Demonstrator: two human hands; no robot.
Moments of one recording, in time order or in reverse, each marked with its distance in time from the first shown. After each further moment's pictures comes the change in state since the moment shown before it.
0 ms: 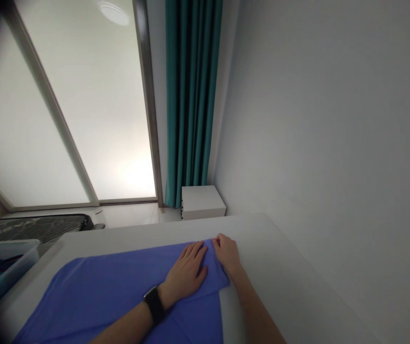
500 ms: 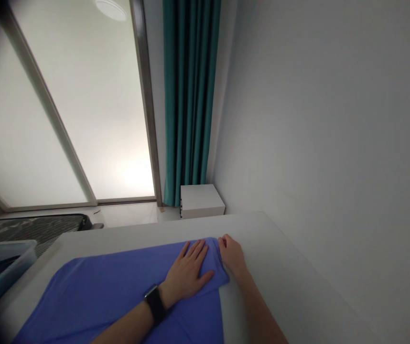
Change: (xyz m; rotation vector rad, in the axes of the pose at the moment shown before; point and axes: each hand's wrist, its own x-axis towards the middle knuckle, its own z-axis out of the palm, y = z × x) left_hand -0.002 -0.002 0.004 0.005 -0.014 0.053; right_hand -0.014 0.009 -0.011 0.011 0.042 0.056
